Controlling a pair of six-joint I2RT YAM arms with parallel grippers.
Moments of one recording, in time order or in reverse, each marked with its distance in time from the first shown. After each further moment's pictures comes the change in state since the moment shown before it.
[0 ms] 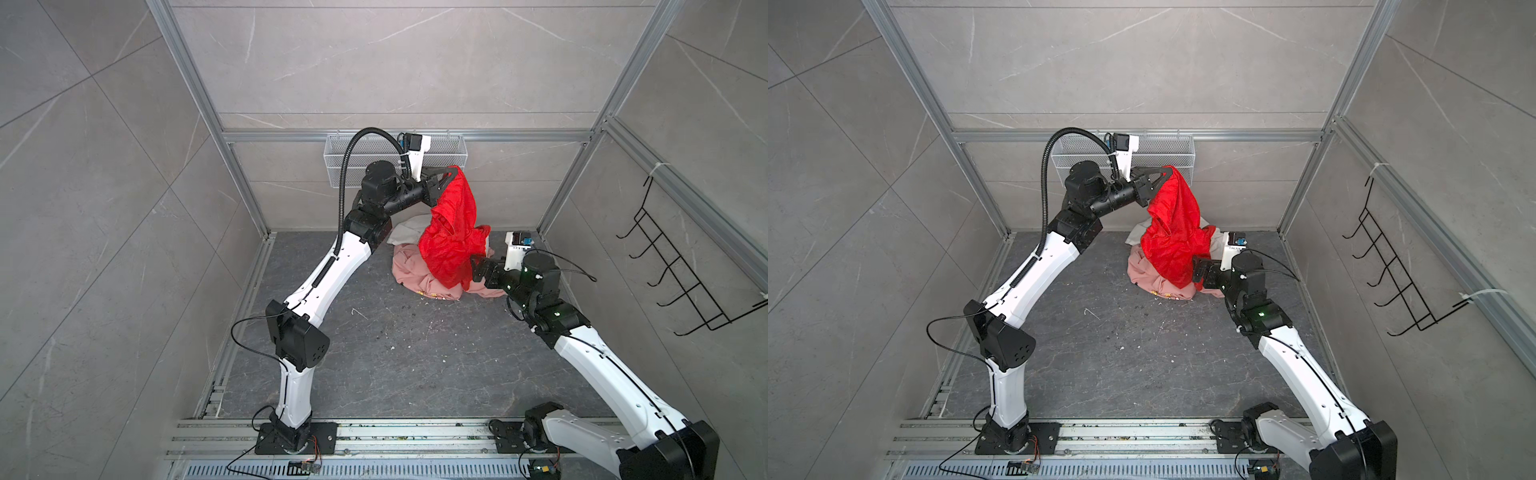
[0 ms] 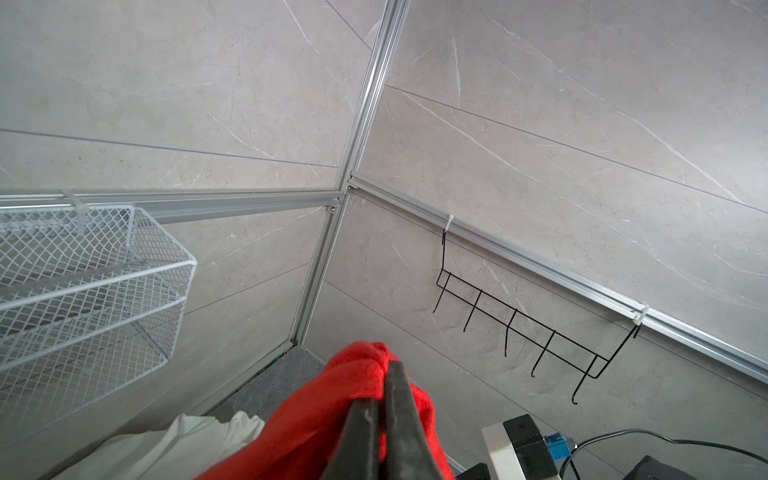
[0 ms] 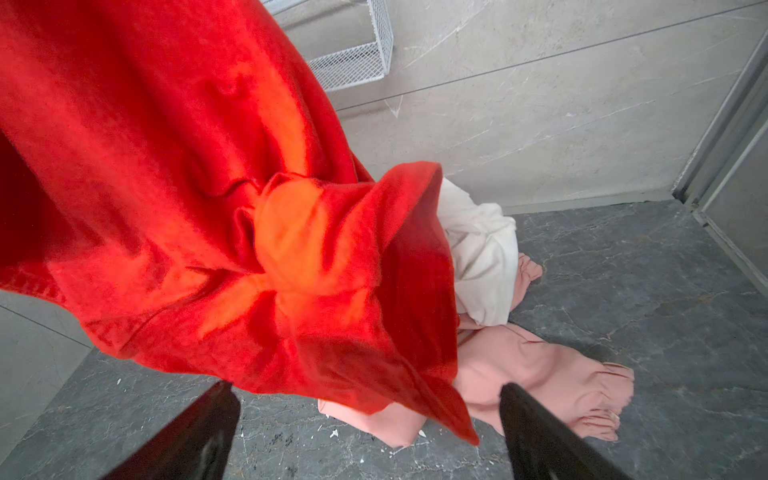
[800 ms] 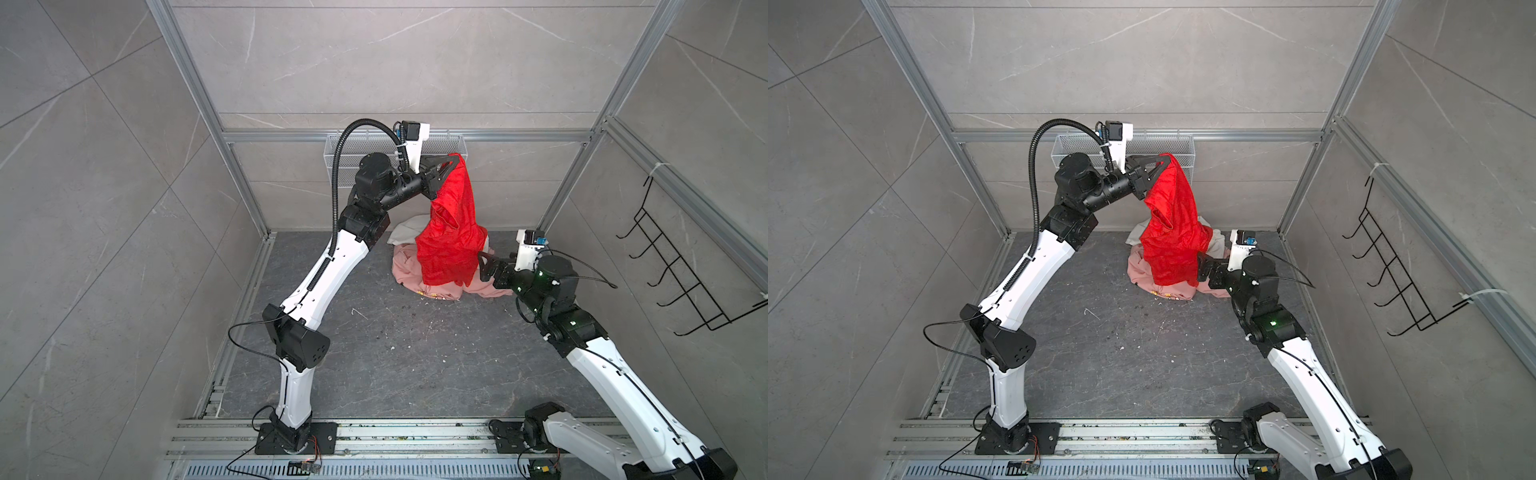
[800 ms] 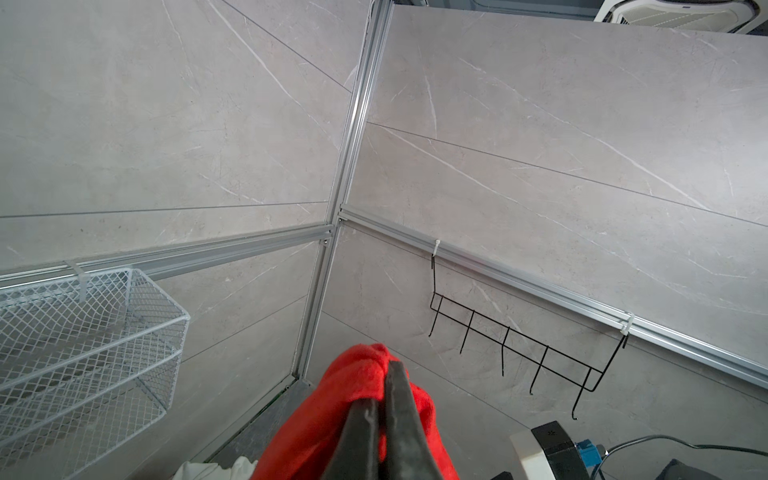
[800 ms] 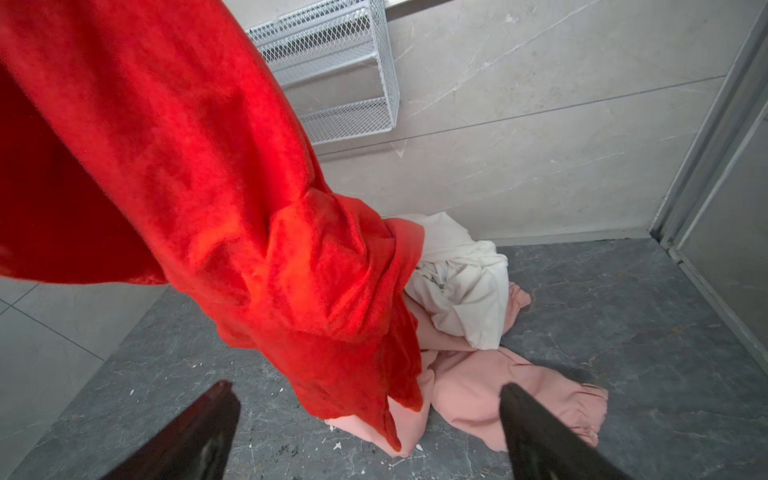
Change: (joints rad) left arm -0.008 0.000 0.093 -0.030 -0.002 0.037; right arm 0.000 -0.100 0.038 -0.050 0.004 -0.036
